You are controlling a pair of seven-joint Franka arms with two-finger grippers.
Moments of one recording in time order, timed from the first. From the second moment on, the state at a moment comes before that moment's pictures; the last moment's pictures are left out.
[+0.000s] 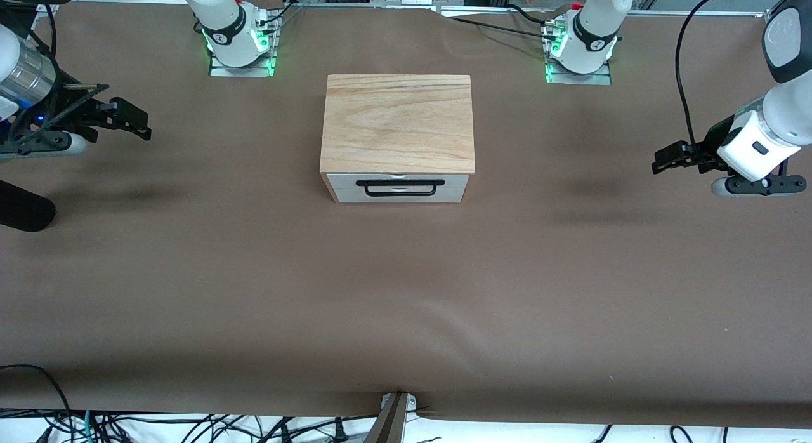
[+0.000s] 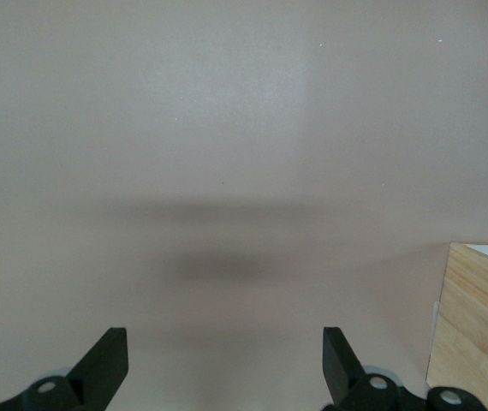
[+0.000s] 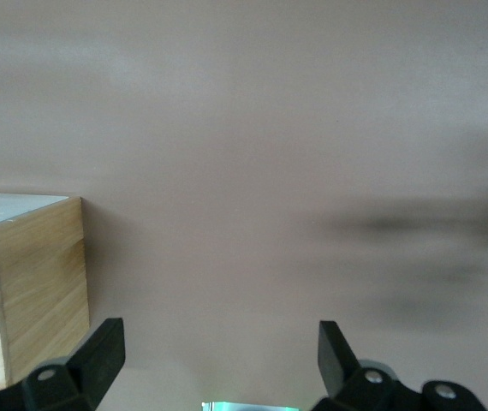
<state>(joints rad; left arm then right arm) 0.04 0.03 -0.03 -1.81 -0.07 1.73 -0.03 0.04 0.00 0.04 -1.64 0.02 1.56 0.03</state>
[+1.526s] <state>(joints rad) 0.05 -0.13 -0.02 -1.78 -0.03 1.55 -0.04 0.06 0.04 0.04 -1.64 0.02 1.56 0.03</state>
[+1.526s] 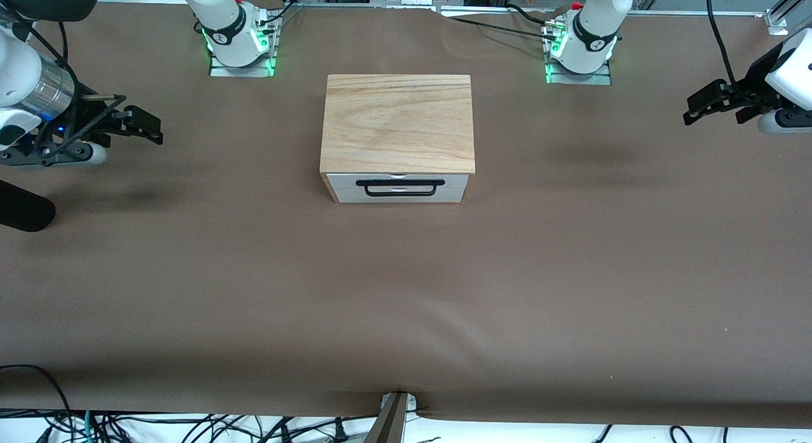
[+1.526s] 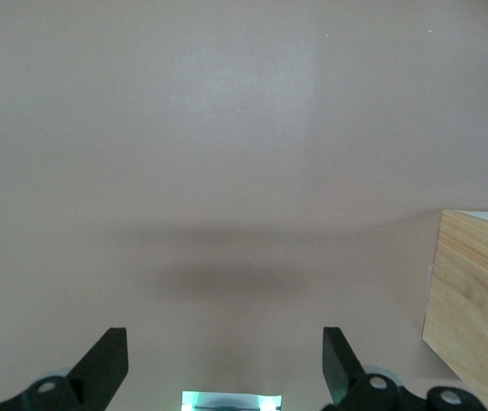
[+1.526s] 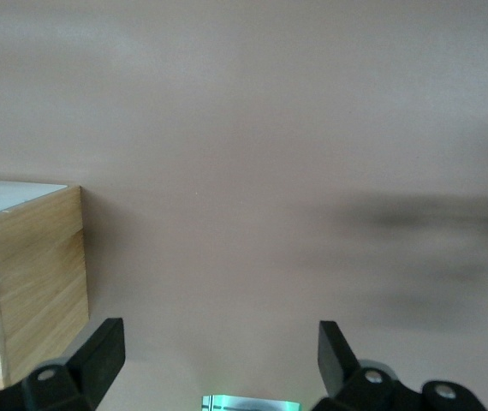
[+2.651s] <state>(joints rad) 0.04 -0.06 -0.03 -1.77 -0.04 1.59 -0.09 0.10 0.23 0.05 -1.65 0.49 1.56 -0.12</state>
